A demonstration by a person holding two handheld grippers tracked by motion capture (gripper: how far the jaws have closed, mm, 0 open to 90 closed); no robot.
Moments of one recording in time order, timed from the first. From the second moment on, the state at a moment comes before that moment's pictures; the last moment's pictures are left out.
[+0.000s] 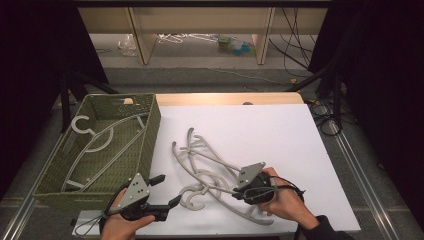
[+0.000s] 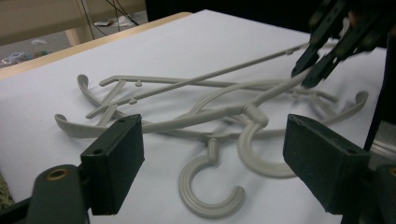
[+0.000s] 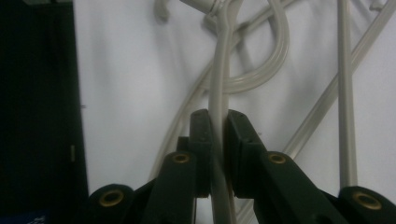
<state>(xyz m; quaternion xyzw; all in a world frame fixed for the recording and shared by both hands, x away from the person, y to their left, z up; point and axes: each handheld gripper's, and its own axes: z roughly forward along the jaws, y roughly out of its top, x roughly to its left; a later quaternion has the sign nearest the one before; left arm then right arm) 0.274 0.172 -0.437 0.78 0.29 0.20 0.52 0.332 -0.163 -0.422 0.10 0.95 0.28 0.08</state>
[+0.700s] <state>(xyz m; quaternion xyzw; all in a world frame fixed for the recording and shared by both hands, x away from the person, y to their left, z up) 0.283 0.140 -0.454 0.85 0.19 0.22 0.43 0.307 -0.170 -0.406 0.05 0.94 0.33 0.02</state>
